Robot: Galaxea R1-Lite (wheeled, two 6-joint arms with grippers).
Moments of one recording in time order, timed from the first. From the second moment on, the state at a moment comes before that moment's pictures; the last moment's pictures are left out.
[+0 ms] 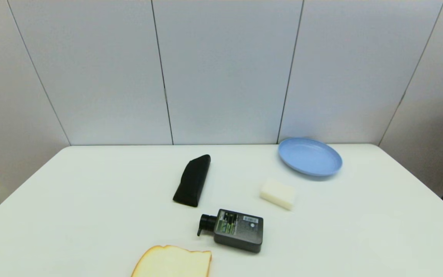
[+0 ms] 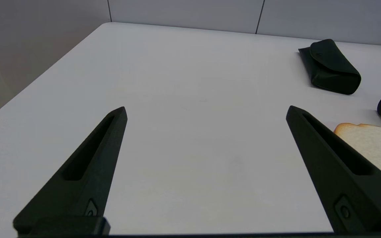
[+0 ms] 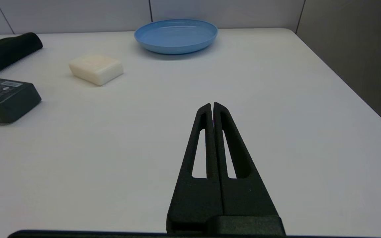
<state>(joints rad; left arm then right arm) 0.01 0.00 0.00 0.00 0.04 -0.04 0.00 0.00 0.00 0.00 0.00 0.01</state>
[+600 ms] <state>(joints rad) 0.01 0.00 0.00 0.00 0.04 -0.04 0.07 0.43 -0.41 -0.02 -0.07 -0.05</state>
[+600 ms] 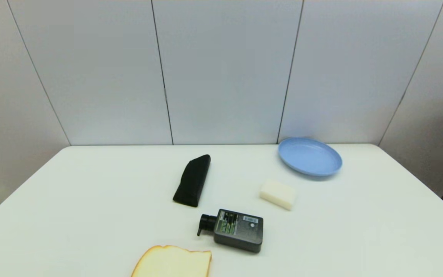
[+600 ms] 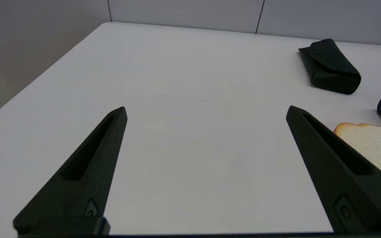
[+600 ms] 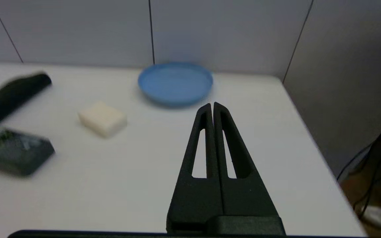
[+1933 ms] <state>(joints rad) 0.01 0.00 0.00 0.00 0.04 -0.04 0.53 1.94 -1.97 0.94 -0.14 0.40</state>
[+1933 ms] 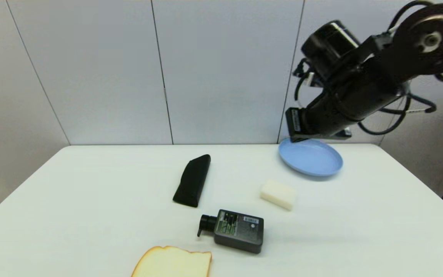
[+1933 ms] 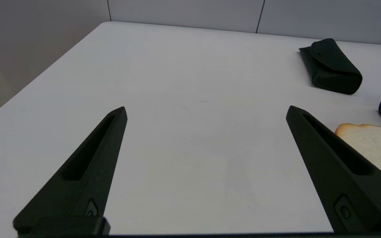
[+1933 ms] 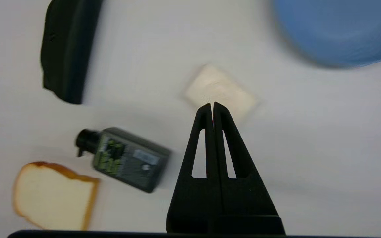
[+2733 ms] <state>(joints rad) 0.01 0.00 0.00 0.00 0.04 -0.04 0.75 2.10 -1.97 0.86 -0.17 0.63</state>
